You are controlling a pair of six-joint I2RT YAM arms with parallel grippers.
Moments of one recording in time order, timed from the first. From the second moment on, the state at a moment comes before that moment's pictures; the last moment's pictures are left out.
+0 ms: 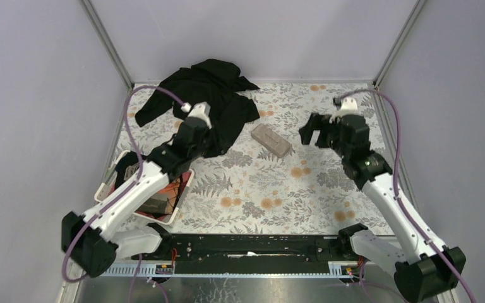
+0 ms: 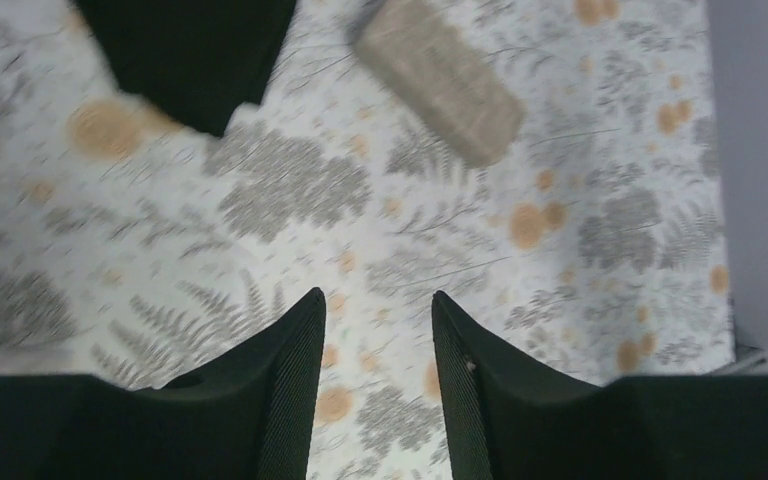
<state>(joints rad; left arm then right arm) -0.59 1.22 1.06 -0.41 -0.05 -0.64 0.33 1.03 0.99 -0.33 -0.02 0.30</state>
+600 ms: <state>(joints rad) -0.59 0.65 0.77 -0.49 -0.39 -0.66 0.33 0.68 0.62 -0.30 0.28 0.51</state>
